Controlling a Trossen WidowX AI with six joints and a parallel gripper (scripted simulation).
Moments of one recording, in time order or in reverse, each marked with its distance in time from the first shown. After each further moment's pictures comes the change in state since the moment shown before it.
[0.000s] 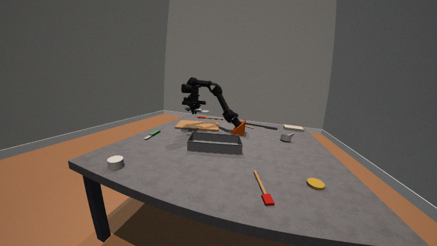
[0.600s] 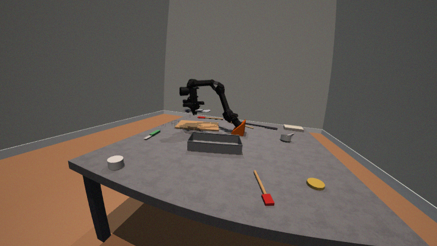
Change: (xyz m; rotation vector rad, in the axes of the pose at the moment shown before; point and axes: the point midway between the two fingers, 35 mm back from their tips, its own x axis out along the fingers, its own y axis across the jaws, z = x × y) arm 0.009 -0.031 0.035 -0.135 0.060 -0.067
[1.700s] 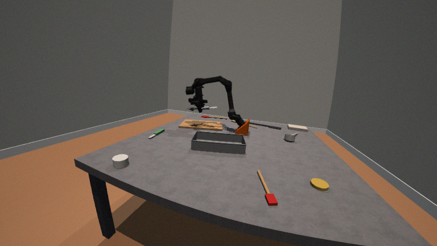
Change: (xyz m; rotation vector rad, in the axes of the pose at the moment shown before) arm -0.008 -0.060 0.038 -0.260 0.016 0.008
